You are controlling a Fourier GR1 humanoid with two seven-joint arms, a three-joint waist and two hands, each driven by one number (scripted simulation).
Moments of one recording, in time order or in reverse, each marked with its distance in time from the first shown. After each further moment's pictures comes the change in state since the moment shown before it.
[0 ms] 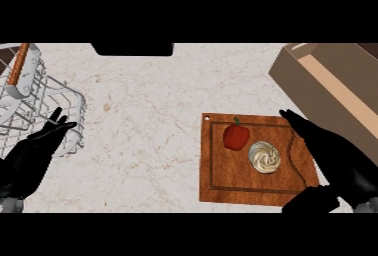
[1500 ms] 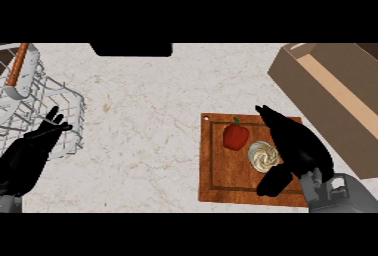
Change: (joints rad) left arm -0.009 -0.092 0.117 0.025 -0.084 -0.101 0.032; right arm -0.061 0.238 0.034 0.227 0.238 0.113 -0.051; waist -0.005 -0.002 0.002
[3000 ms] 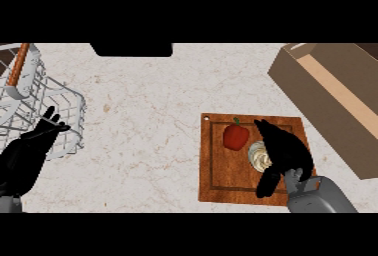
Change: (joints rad) left arm 0.001 -0.085 0.087 -0.025 -0.091 -0.049 0.040; right arm 0.101 0.143 -0.060 0.187 0.211 0.100 -0.118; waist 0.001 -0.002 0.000
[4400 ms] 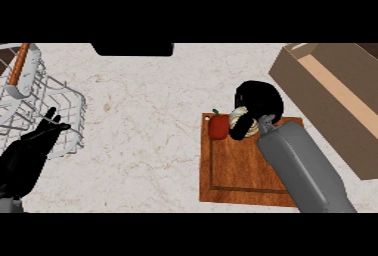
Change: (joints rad) left arm 0.002 -0.067 0.054 -0.033 -0.052 -0.057 0.046; right arm -0.373 0.136 -0.130 0.442 0.266 -0.100 -0.285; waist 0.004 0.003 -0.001
